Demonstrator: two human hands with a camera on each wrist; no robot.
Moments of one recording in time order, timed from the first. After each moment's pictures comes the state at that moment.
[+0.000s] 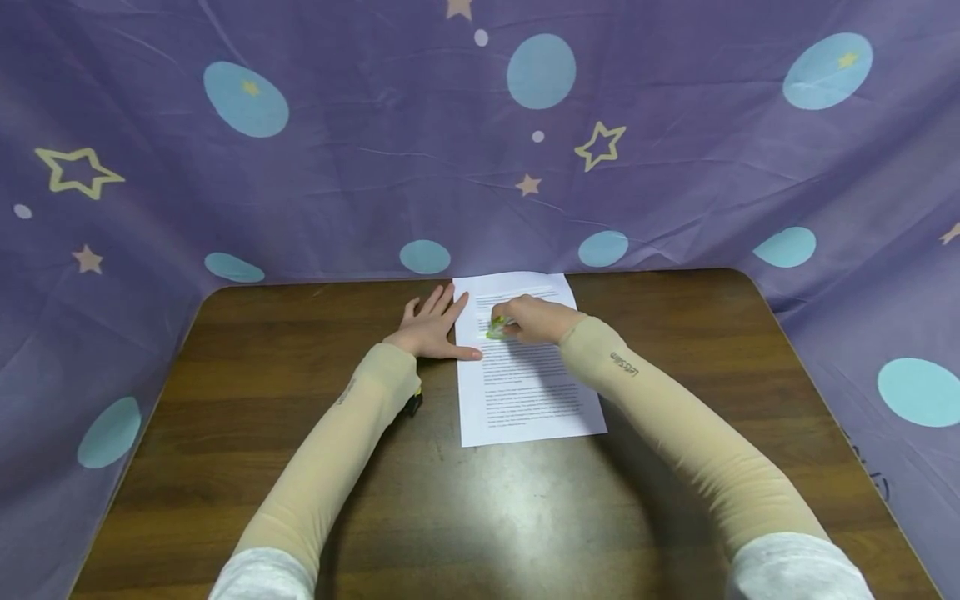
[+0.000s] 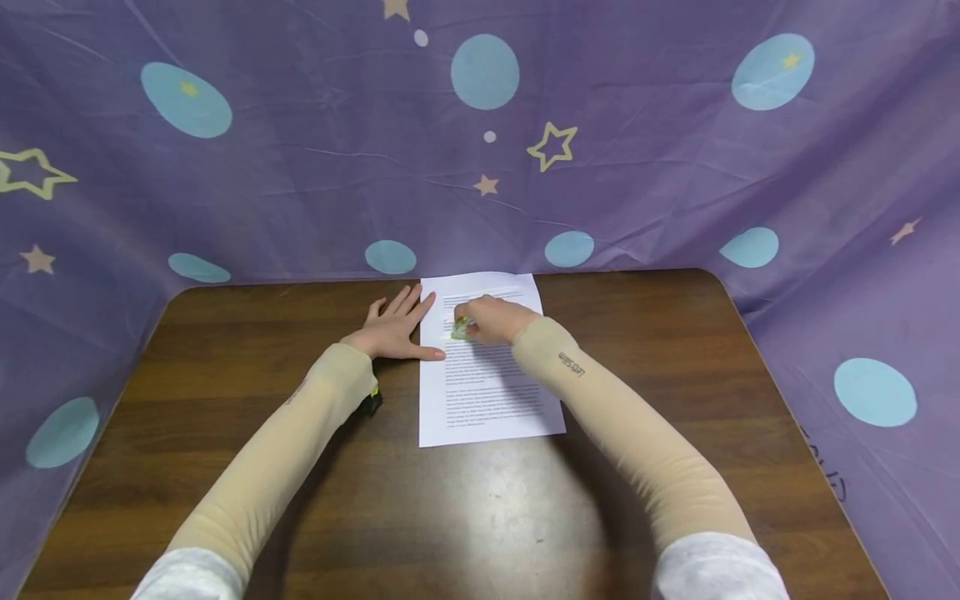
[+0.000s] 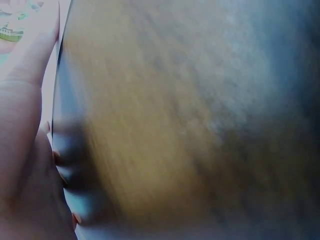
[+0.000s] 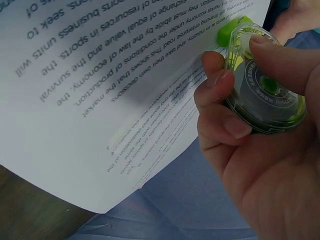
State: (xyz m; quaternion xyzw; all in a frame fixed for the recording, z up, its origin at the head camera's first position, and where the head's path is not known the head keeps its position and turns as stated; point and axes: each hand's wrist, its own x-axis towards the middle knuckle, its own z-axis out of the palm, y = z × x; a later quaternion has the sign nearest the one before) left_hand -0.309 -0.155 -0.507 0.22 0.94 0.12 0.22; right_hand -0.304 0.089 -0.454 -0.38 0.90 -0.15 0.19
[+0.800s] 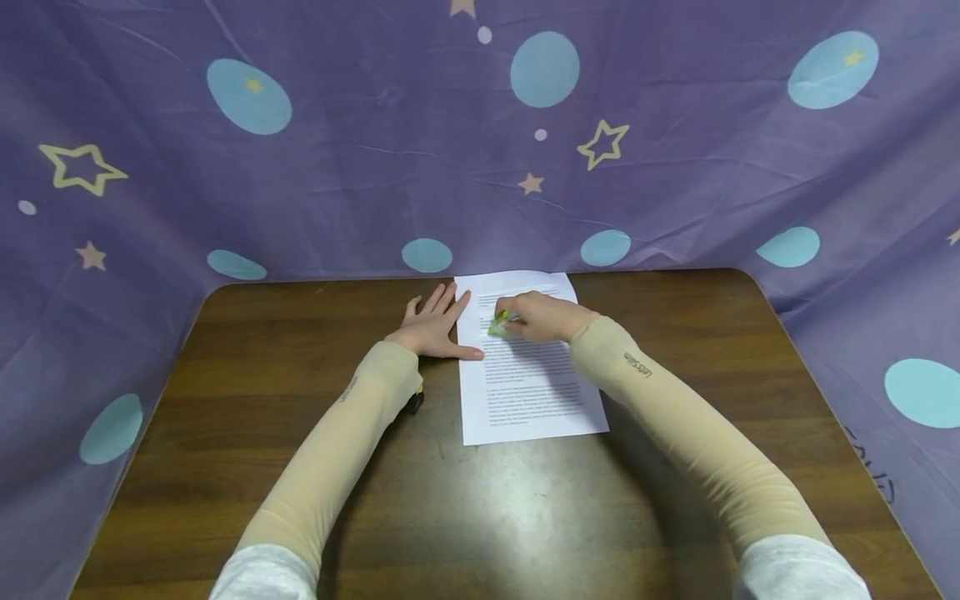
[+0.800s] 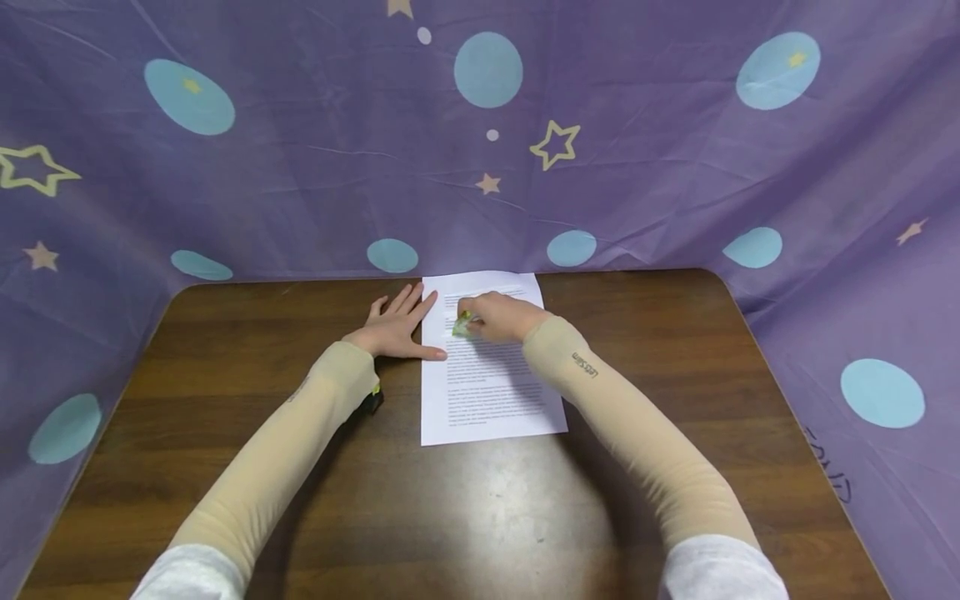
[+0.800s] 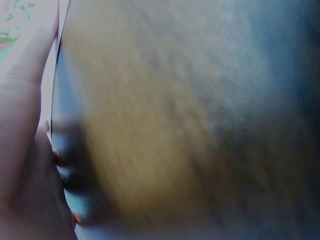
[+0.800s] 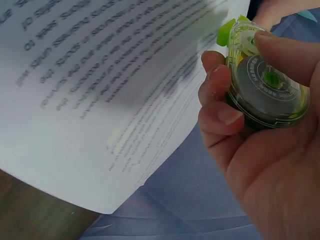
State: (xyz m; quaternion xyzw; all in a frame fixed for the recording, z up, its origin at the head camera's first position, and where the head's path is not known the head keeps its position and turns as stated) left_hand -0.314 -0.158 -0.513 0.22 0.94 0.11 0.22; right_hand -0.303 0.095 -0.447 -0.39 0.88 -0.18 0.18
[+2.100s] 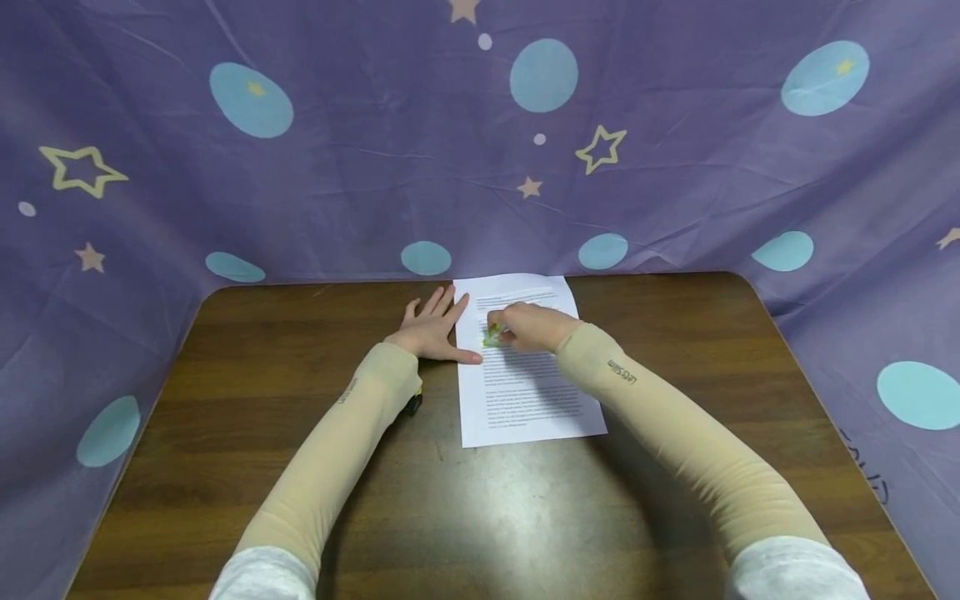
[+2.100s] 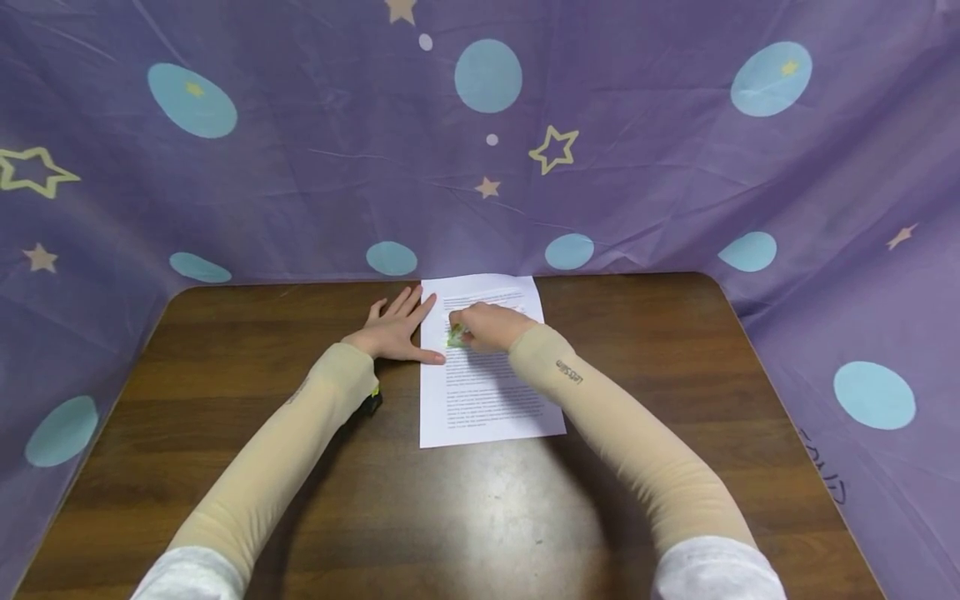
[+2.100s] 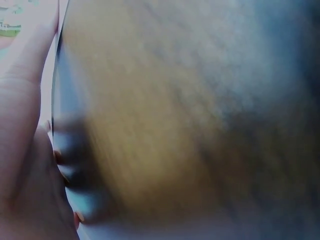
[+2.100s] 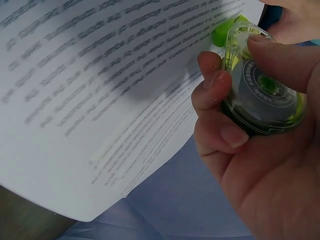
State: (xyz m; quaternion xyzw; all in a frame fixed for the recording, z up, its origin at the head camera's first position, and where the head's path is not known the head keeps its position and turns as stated) left_hand -0.313 -0.157 -0.512 0.22 0.94 0.11 0.23; right_hand -0.291 0.079 -0.448 -0.39 0.90 -0.12 0.17
